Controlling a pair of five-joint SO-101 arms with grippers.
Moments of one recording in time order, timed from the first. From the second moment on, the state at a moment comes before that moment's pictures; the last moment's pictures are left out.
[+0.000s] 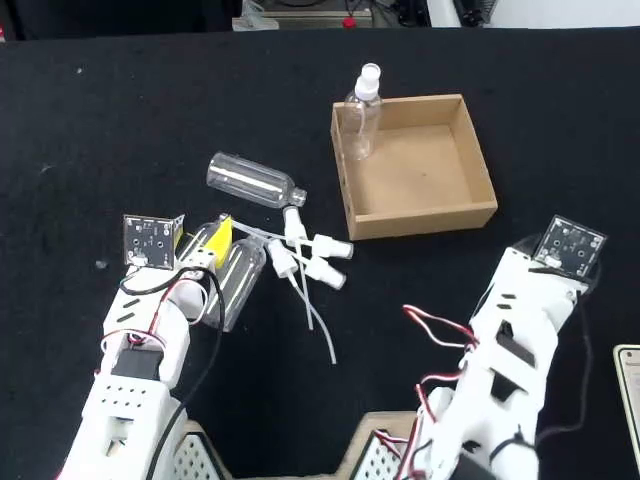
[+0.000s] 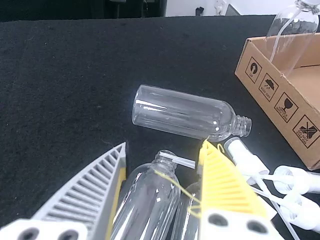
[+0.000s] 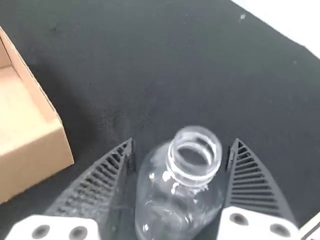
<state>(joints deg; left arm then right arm) 1.2 -70.2 94.9 0.4 -0.5 36.3 -41.8 87.6 -14.0 9.2</state>
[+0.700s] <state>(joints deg) 1.2 -70.2 94.9 0.4 -0.5 34.7 -35.6 87.6 -16.6 9.2</state>
